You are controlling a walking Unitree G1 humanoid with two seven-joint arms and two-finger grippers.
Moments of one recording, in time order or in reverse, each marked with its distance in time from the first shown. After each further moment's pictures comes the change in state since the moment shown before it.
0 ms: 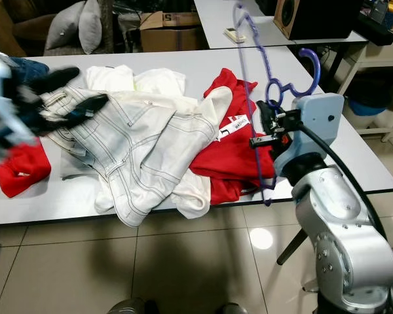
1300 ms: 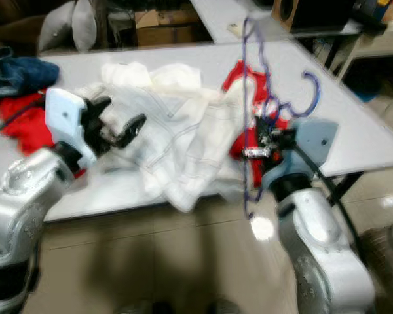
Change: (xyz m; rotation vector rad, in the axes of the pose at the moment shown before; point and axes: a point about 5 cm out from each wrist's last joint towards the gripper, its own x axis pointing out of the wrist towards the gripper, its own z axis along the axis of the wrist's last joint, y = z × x) left arm 0.029 -0.057 -0.034 -0.031 0.079 0.182; right arm -0.014 0.013 -0.019 0.109 -0.004 -0.107
